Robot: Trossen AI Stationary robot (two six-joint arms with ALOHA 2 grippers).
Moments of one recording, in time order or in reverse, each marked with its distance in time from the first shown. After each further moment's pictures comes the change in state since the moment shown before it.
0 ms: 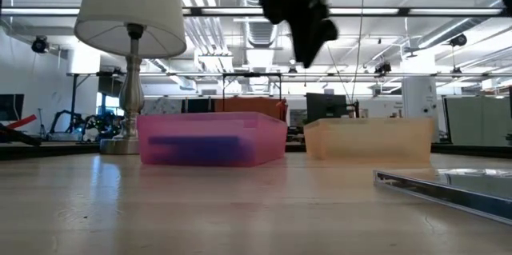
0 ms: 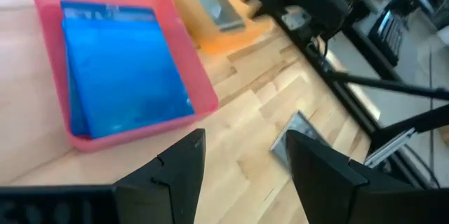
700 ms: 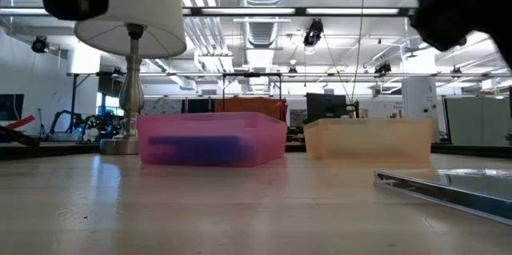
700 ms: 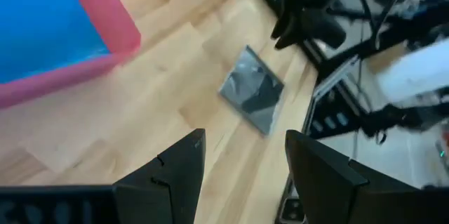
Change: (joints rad) left arm 0.116 0.047 -0.164 0.500 0.370 0.270; right arm 0.605 -0.438 -0.894 0.580 -0.156 1.223
